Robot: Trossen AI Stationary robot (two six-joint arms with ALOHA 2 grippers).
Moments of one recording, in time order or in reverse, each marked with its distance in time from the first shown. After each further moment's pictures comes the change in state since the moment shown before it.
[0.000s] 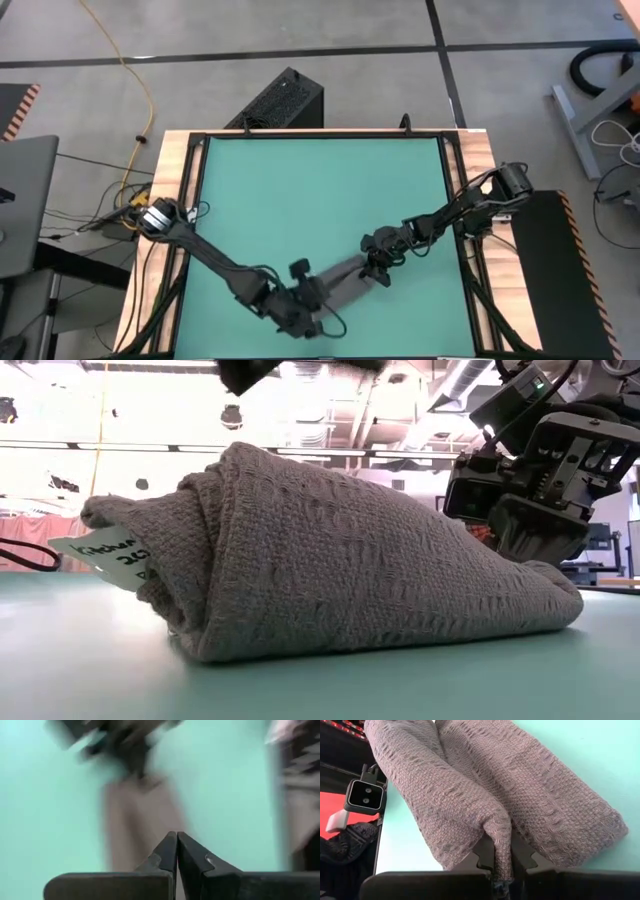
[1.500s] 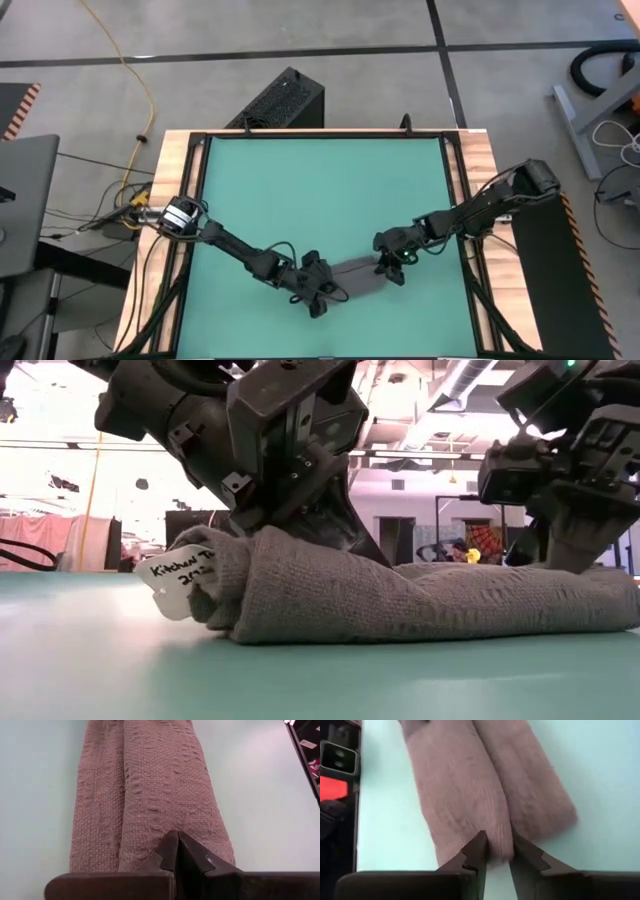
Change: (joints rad) left arm 0.156 0.131 -0.374 0.562 0.335 0.013; right arm 0.065 -0.311 -0.009 -0.321 0.018 -0.009
